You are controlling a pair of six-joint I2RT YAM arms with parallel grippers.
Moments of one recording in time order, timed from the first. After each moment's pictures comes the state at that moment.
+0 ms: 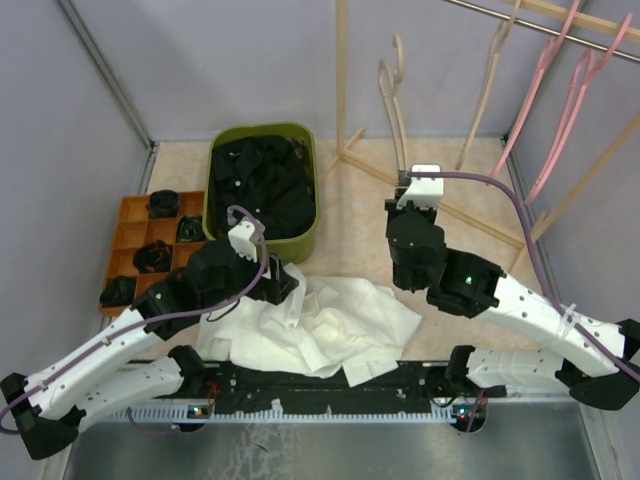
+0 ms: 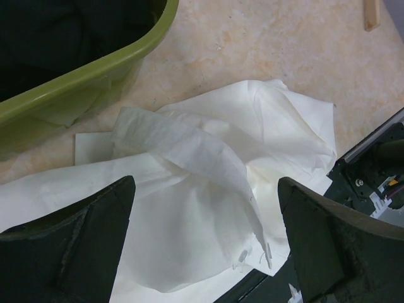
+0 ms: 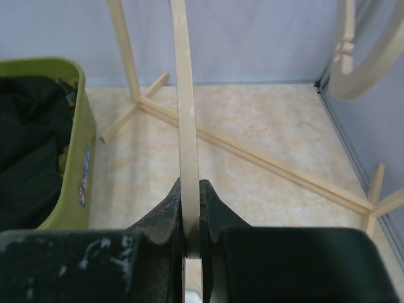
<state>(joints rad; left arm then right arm) -0.87 0.79 0.78 -0.48 -0.09 -0.45 1.12 1.01 1.19 -0.40 1.18 0.16</state>
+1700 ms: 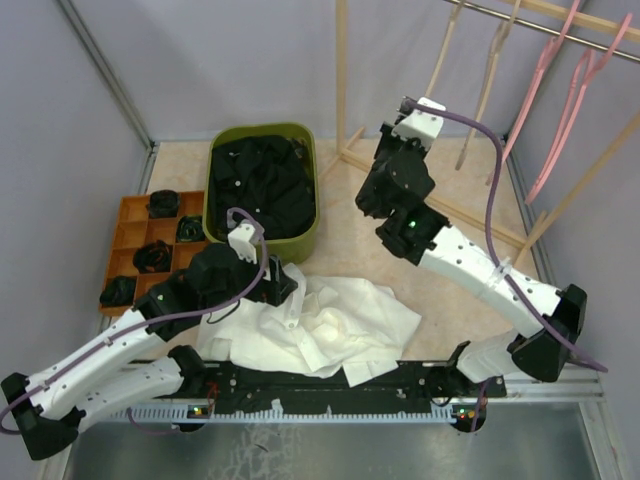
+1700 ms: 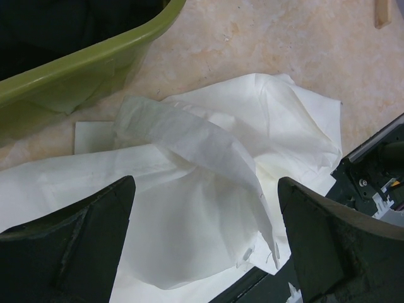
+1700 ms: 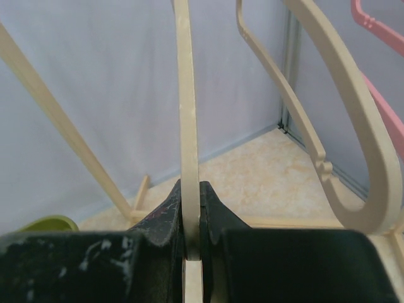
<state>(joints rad) -0.87 0.77 0.75 -0.49 -0.12 -0.49 0.91 1.36 1.36 0.55 1.36 -0.33</state>
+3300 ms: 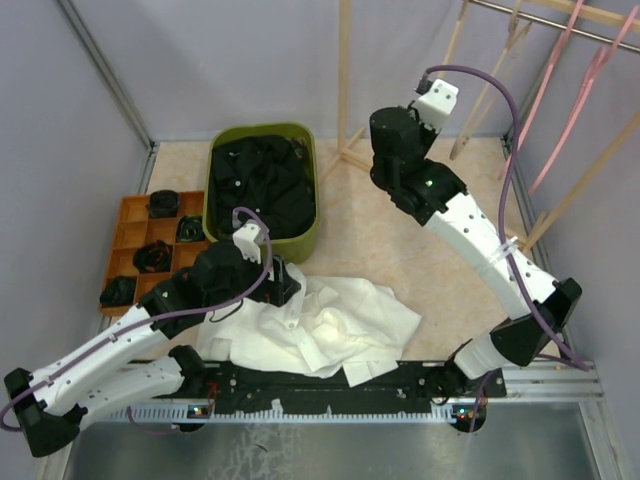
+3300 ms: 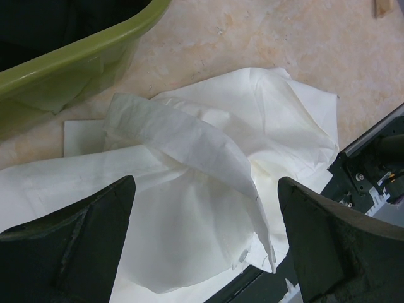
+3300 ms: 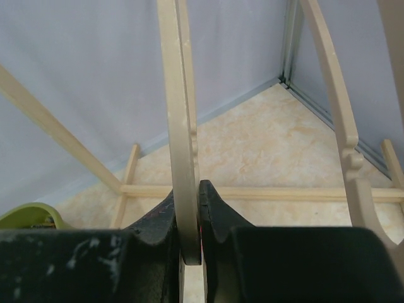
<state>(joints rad) -0.87 0.80 0.75 -0.47 -0.08 -0.49 0.69 1.48 1.69 -0.41 1.15 0.40</state>
